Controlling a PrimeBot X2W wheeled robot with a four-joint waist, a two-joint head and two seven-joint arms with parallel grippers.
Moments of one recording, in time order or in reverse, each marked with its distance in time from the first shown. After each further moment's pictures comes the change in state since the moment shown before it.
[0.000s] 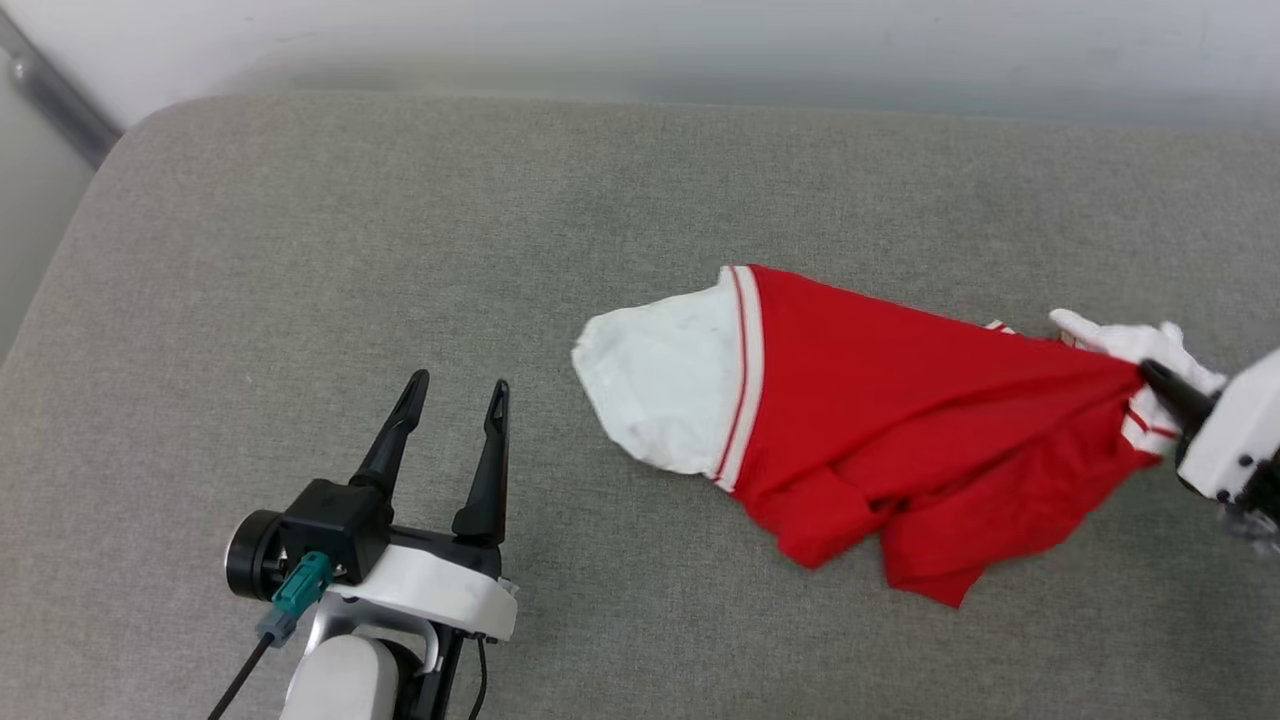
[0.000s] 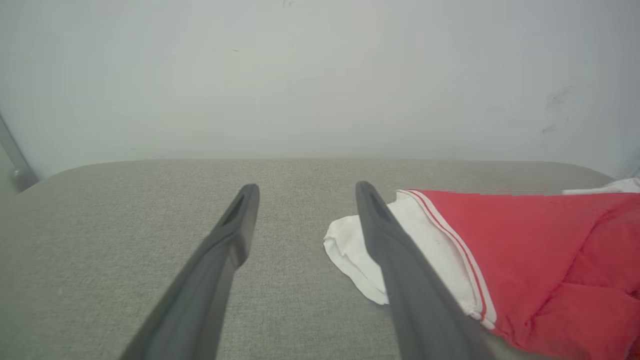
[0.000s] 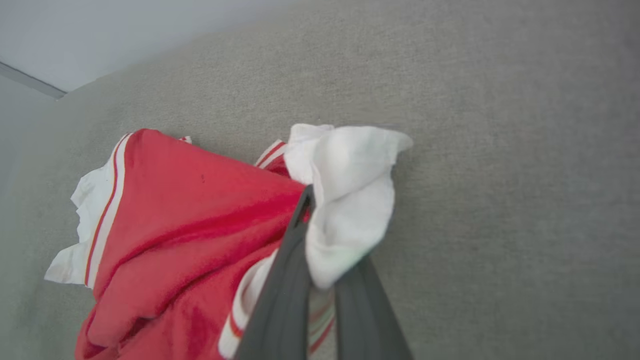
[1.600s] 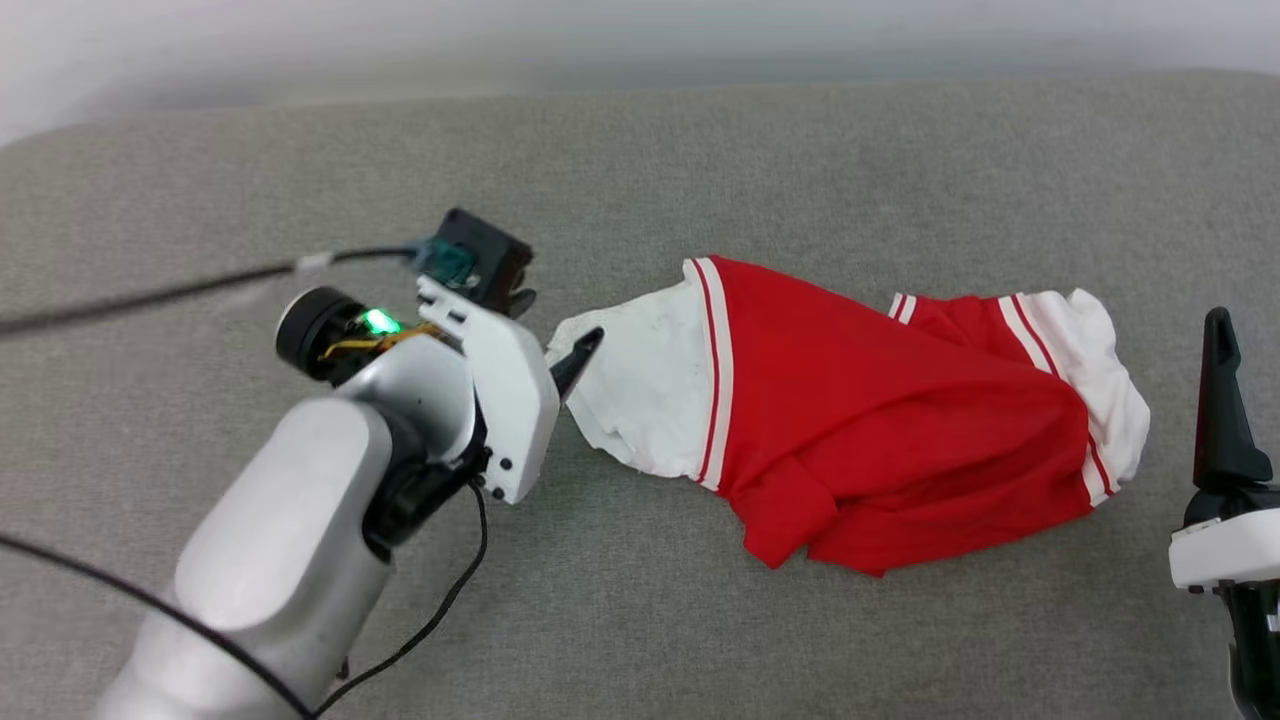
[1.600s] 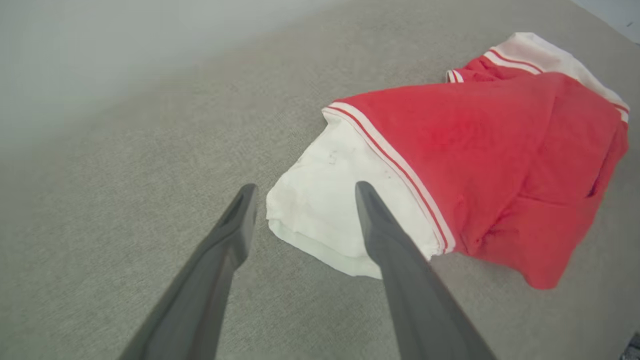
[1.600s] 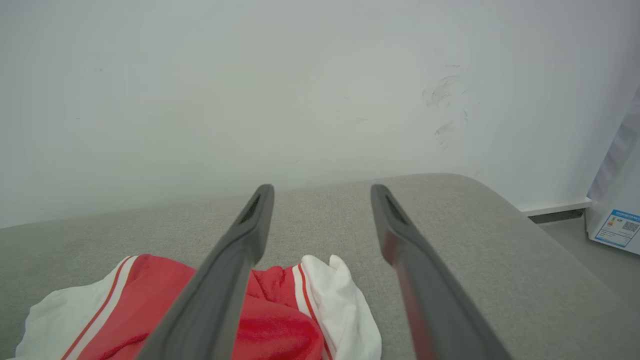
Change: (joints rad) left arm -0.462 0.292 -0.391 0.032 -0.357 -0.003 0.786; right arm 0.307 0.200 -0.058 -0.446 -0.338 0.000 -0.658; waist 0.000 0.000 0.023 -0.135
